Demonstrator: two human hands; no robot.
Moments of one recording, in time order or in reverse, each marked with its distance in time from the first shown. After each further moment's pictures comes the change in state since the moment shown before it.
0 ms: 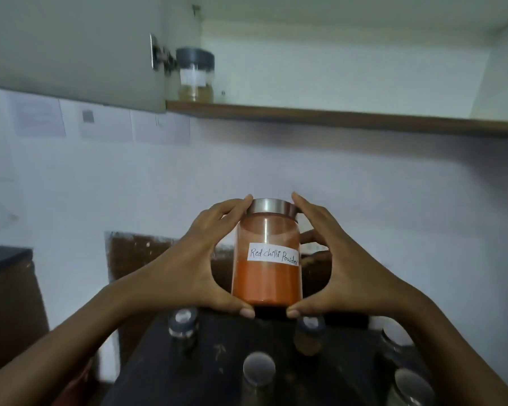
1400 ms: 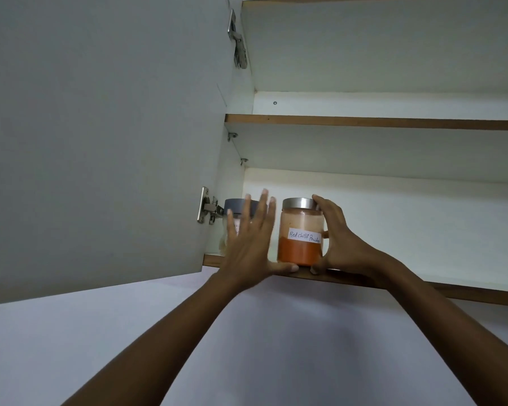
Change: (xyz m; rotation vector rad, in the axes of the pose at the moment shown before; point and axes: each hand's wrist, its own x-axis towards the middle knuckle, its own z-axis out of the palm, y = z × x) left_hand 0.296 -0.170 -0.153 0.724 0.639 0.060; right_hand 0.376 0.042 -0.127 -0.243 0.322 -0.238
